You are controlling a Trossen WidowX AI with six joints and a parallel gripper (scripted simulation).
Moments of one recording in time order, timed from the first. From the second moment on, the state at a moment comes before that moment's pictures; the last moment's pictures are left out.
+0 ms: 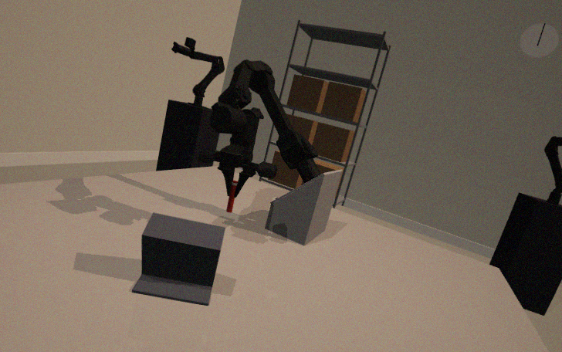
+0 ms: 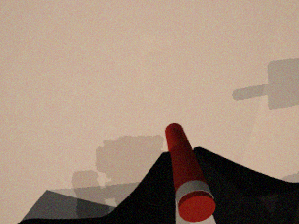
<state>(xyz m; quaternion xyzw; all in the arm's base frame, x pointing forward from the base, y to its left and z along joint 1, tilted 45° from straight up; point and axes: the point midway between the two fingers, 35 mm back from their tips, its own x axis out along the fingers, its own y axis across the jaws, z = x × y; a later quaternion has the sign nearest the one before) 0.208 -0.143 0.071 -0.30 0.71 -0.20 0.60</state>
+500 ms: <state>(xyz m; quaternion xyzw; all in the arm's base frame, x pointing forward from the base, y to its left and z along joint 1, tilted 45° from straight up) 0.213 -0.144 0.056 -0.24 0.70 -0.19 0.64</state>
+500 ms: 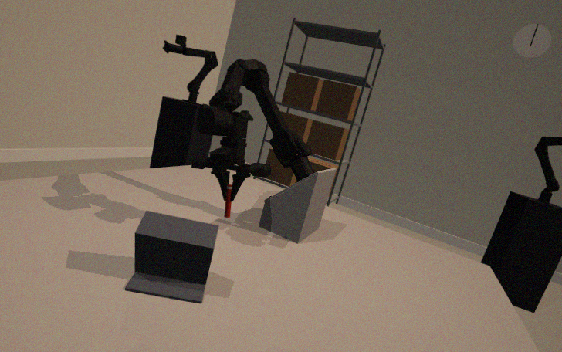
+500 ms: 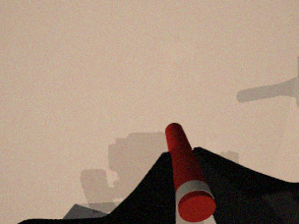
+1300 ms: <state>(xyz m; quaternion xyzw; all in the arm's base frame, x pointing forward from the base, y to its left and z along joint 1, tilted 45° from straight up) 0.228 -0.147 0.039 -0.15 0.66 -0.15 0.72</state>
